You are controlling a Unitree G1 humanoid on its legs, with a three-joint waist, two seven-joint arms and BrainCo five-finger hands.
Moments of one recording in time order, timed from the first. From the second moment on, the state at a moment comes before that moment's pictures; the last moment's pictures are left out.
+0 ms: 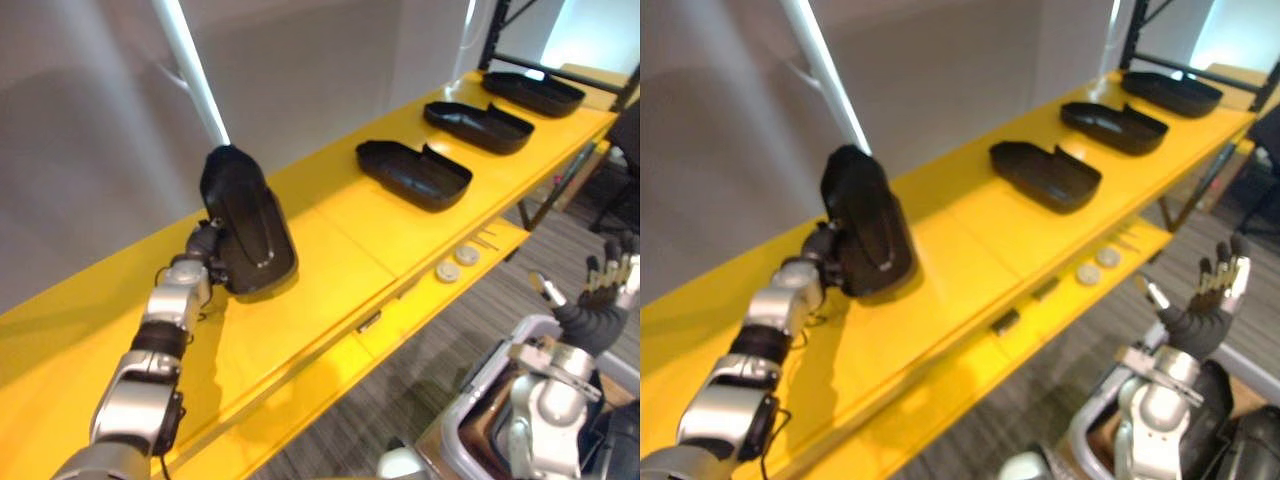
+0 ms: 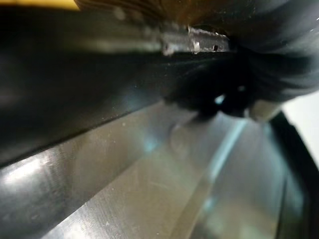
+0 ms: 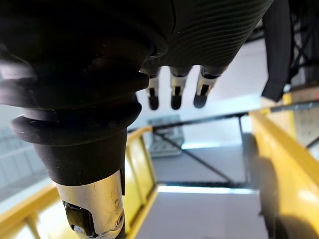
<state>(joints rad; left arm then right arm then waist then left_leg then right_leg) -0.74 0.43 -0.04 0.74 -0.39 0.40 0.25 0.17 -0.14 -0.28 -0.16 0.15 -0.49 -0.31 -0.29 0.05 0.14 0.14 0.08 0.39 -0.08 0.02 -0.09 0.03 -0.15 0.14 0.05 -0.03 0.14</state>
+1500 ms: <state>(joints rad) -0.71 0.32 -0.17 0.75 -0.39 0.43 0.19 0.13 -0.16 -0.17 -0.13 0.27 -0.49 -0.21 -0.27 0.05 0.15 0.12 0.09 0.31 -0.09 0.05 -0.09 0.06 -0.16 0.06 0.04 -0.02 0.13</state>
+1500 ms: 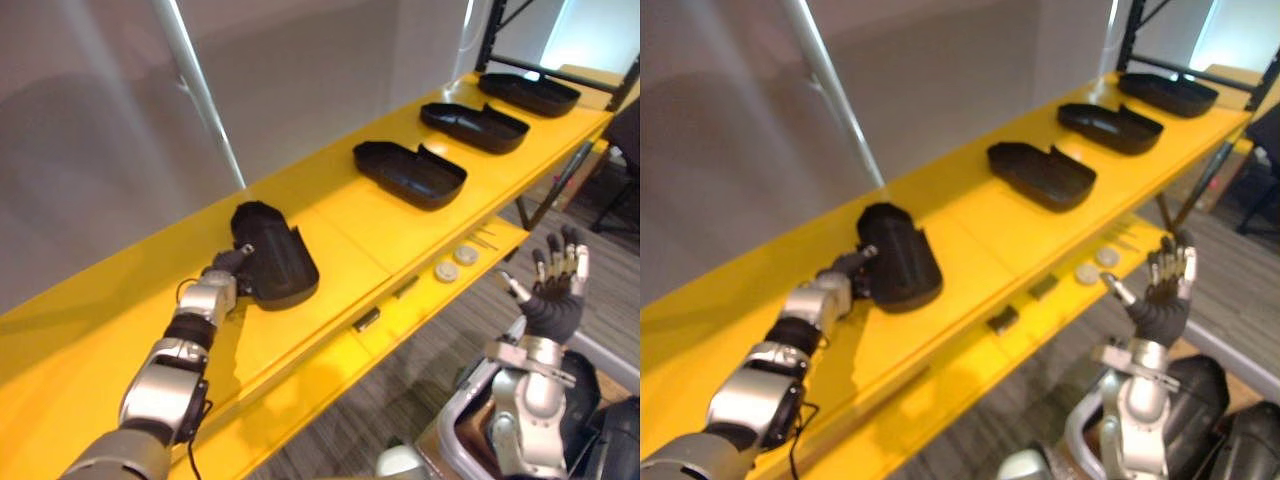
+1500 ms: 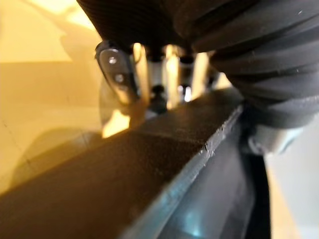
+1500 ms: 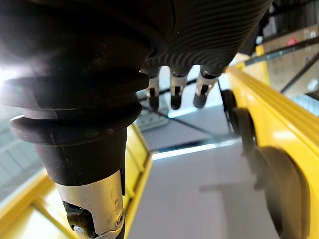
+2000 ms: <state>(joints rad) -0.07 0.31 0.07 -0.30 -0.67 0.18 0.05 0.13 -0.16 -0.15 -0.17 0.26 -0.50 -0.18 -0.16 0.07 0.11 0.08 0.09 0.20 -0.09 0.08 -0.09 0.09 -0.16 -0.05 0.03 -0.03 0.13</state>
